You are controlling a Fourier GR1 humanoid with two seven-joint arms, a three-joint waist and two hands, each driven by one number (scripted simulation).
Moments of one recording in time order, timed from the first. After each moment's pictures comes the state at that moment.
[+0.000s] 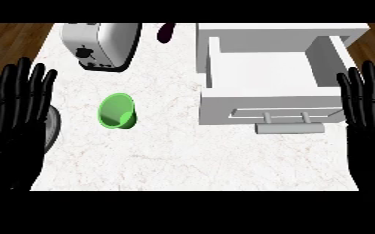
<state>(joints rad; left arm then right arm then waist) 0.00 0.12 -0.01 -2.10 0.03 0.05 0.01 0.03 -0.09 0.00 -2.10 0.02 -0.05 -0.02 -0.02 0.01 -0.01</state>
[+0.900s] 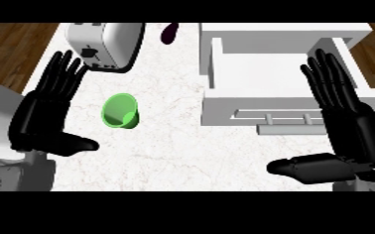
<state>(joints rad) -0.15 0.20 0.13 -1.63 0.38 -0.24 -0.02 -0.09 -0.15 0.01 -1.98 -0.07 0.10 0.08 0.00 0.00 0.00</state>
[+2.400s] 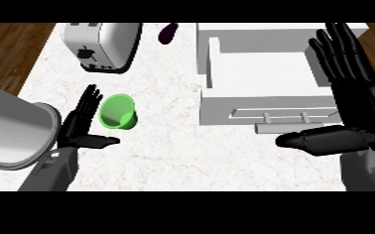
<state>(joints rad) -0.44 0.26 0.22 -0.43 0.05 -0.29 -0.74 -0.27 -0.18 -0.09 -1.90 -0.10 0.15 0.13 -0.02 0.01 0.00</state>
